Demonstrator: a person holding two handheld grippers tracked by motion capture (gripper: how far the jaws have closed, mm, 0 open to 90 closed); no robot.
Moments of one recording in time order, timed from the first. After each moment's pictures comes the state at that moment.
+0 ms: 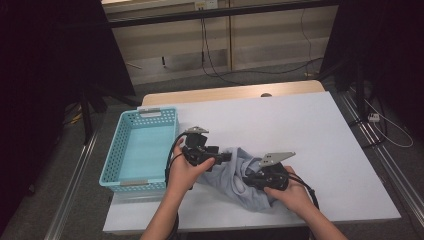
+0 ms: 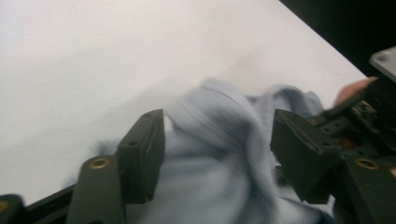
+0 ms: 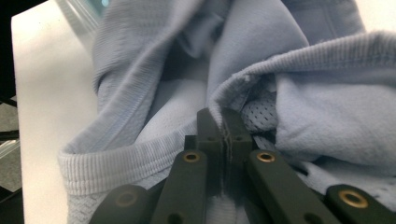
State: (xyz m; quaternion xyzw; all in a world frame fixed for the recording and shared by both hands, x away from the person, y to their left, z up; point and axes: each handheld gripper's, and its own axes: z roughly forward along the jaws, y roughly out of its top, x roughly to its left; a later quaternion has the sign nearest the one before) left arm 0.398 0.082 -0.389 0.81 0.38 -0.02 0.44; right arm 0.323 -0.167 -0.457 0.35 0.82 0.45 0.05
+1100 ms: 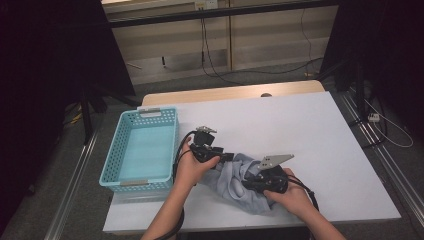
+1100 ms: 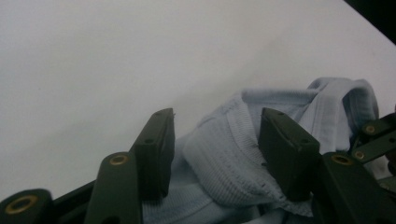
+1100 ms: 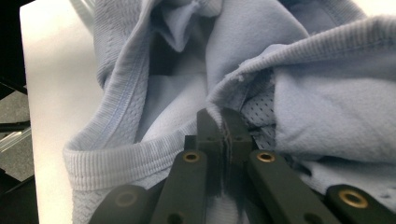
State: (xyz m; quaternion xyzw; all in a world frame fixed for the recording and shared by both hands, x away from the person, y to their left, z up) left arm 0.413 0.065 -0.412 0.84 0.37 -0.02 0.40; right arm 0.317 -0.164 -0.458 0.34 0.83 0.44 0.04
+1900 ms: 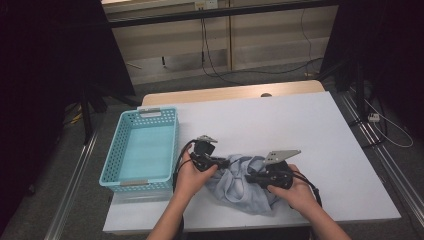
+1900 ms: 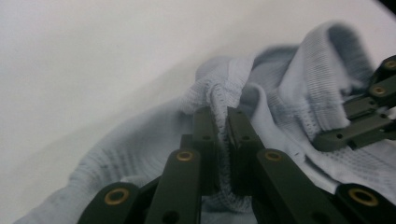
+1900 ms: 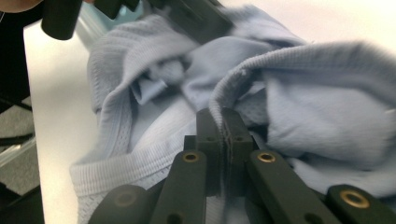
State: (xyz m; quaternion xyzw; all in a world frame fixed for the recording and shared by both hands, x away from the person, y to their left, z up) left arm 0.396 0.072 -0.417 0.84 0.37 -0.03 0.40; right arm 0.321 -0.176 -0.445 0.35 0.81 0.46 0.05
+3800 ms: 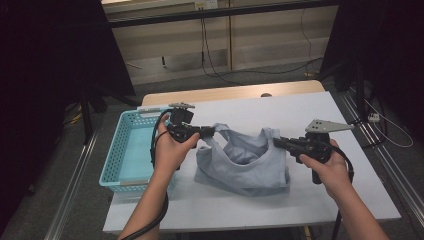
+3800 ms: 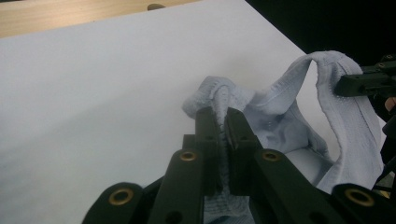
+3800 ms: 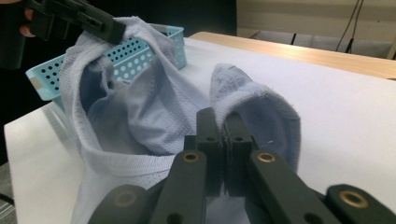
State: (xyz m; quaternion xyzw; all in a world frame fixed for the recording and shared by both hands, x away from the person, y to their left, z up) left arm 0.417 0.103 -0.318 0.81 0.39 0.02 0.45; right arm 0.335 -0.250 -0.369 0.40 0.73 0.54 0.15
